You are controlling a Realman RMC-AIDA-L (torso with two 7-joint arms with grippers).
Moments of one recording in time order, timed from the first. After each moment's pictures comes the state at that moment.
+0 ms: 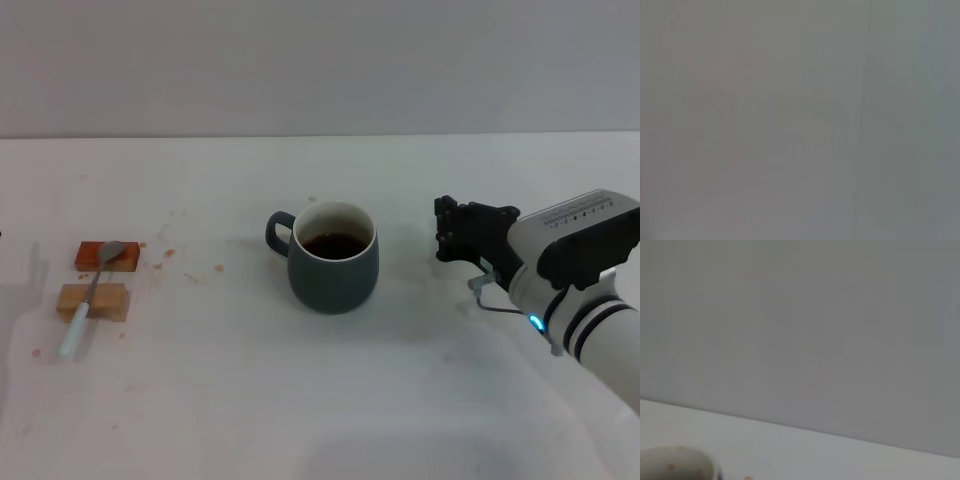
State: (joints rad) left arm -0.18 -2.06 -1.25 -0.36 2.54 1.07 -0.13; right arm 0.64 2.09 0.53 0.34 -2.10 -0.67 0.08
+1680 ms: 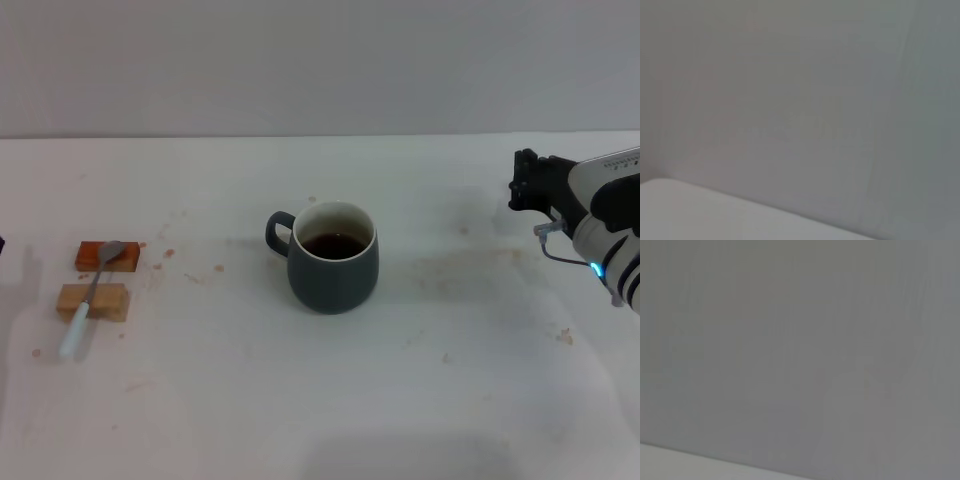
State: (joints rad) left arm -0.13 -2.06 -1.30 -0.52 2.55 0.85 -0.21; right arm 0.72 2.07 0.69 0.16 -2.10 -0.66 0.08
